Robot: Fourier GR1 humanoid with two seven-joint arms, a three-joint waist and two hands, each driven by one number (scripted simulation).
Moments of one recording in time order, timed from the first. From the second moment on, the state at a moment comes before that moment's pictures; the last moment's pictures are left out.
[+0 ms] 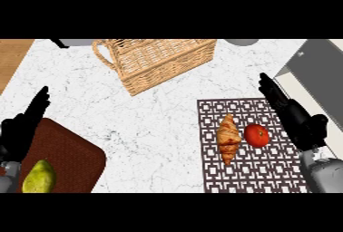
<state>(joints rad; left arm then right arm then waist) -0.08 0.58 -0.12 -1.43 0.14 0.18 0.07 -0.20 -0.44 0.21 -1.56 -0.16 -0.03 0.10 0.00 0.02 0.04</state>
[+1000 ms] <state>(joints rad) -0.23 0.39 -0.08 -1.50 0.30 0.17 0.16 -0.19 -0.50 -0.24 -1.31 -0.62 0.34 -0.14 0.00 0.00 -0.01</state>
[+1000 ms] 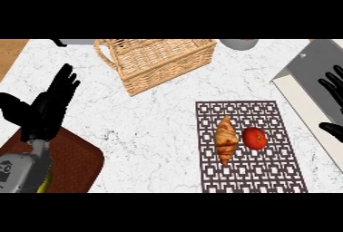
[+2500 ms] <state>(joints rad) -0.25 0.35 -0.04 -1.47 0.26 0.12 0.17 -0.25 -0.68 0.27 -1.75 0.19 0.33 0.64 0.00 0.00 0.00</state>
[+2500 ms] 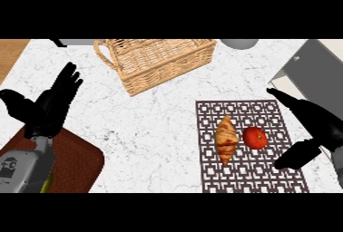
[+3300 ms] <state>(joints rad) -0.24 0.30 0.02 -1.53 0.19 0.08 0.23 -0.17 -0.51 0.25 -1.73 0.43 0.42 0.63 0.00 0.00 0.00</state>
